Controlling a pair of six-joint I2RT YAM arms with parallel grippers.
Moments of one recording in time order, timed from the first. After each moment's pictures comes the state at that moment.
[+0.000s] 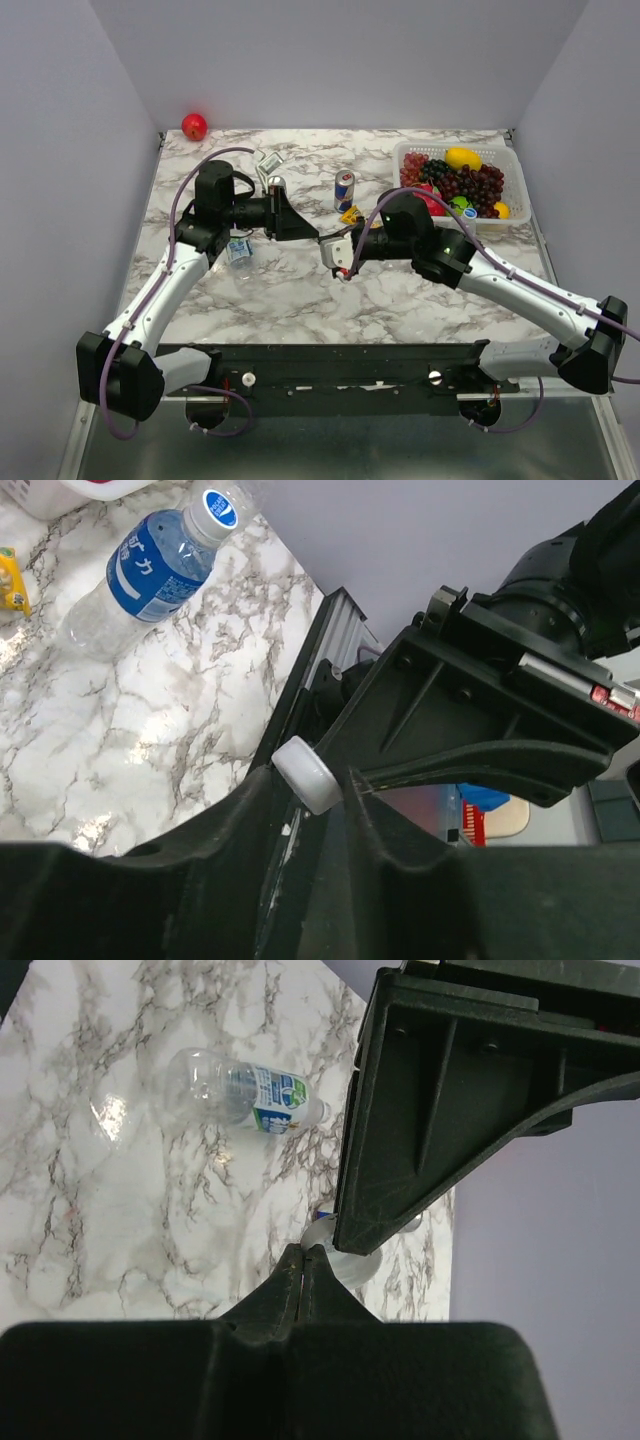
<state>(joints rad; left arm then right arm) -0.31 1.17 0.99 -0.12 1.09 -0.61 0.93 1.25 1.16 -0.30 -0.44 -1.03</state>
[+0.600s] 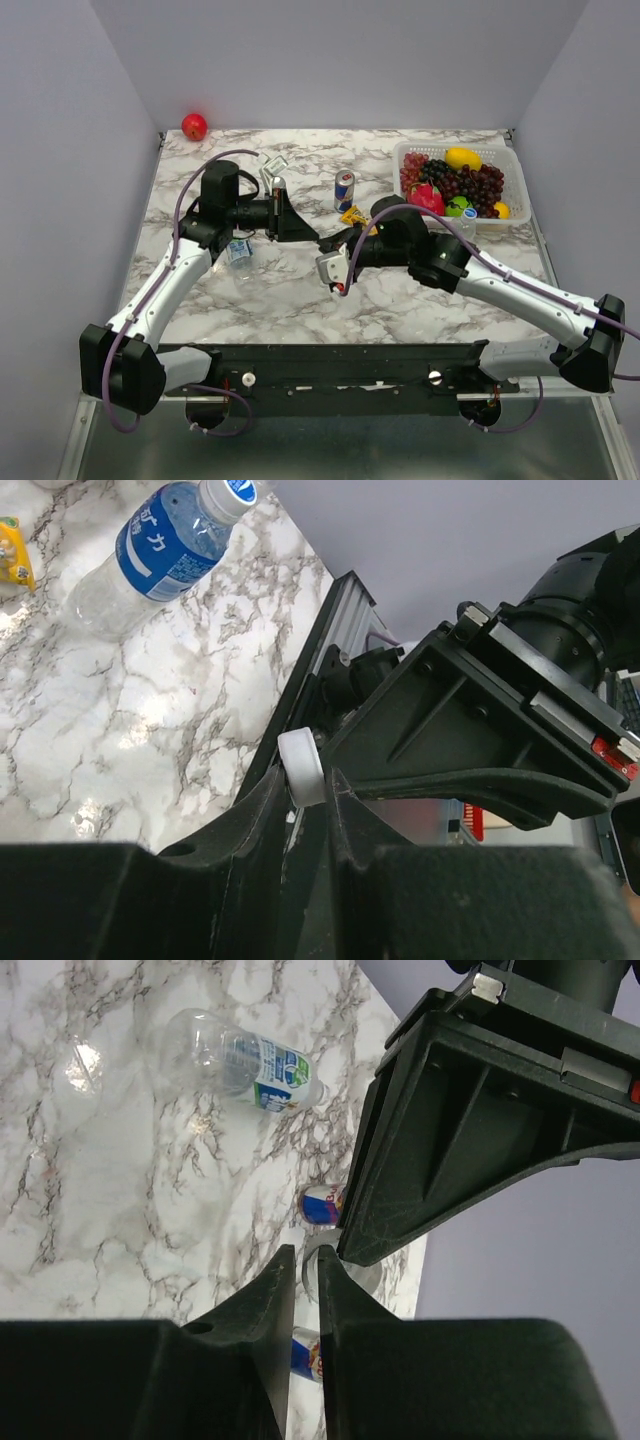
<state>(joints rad) -0.32 1.21 1.01 -0.19 1.09 -0.55 0.97 1.25 1.14 -0.32 -0.37 -1.16</state>
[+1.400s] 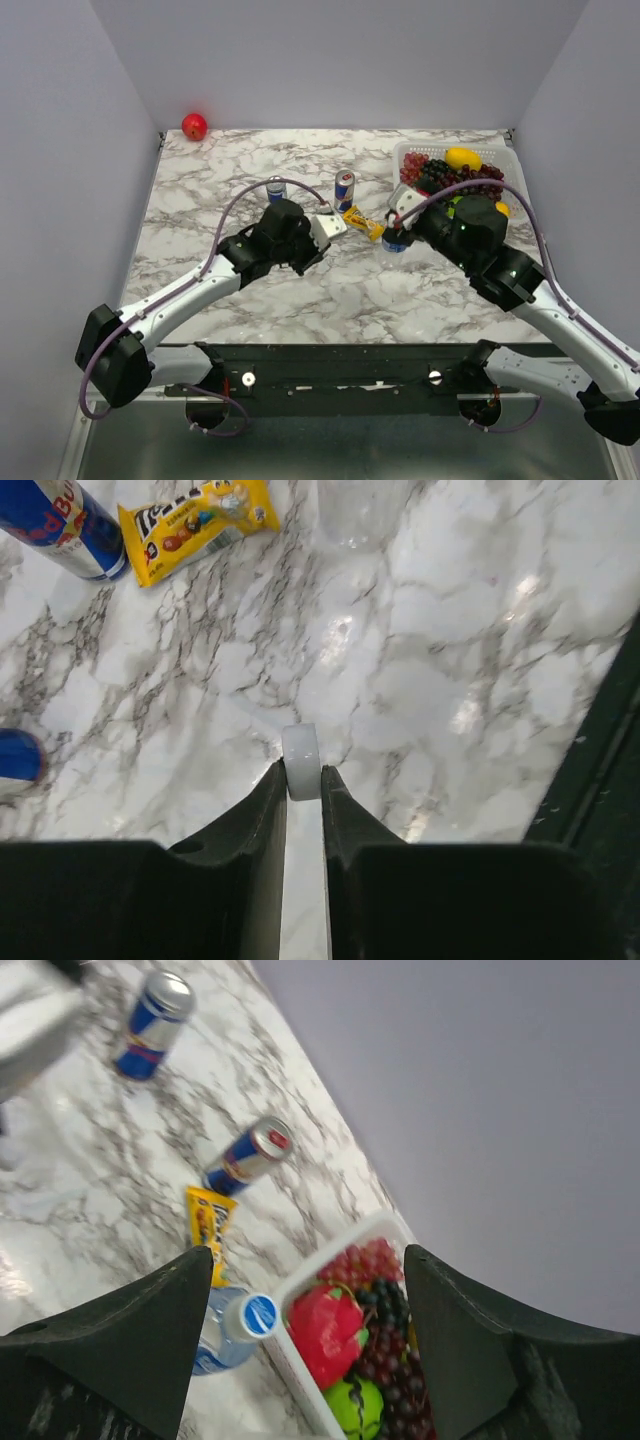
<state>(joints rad) -0.70 1.23 0.97 -0.39 0.30 0.26 0.79 0.93 1.04 -0.29 0.10 -0.71</state>
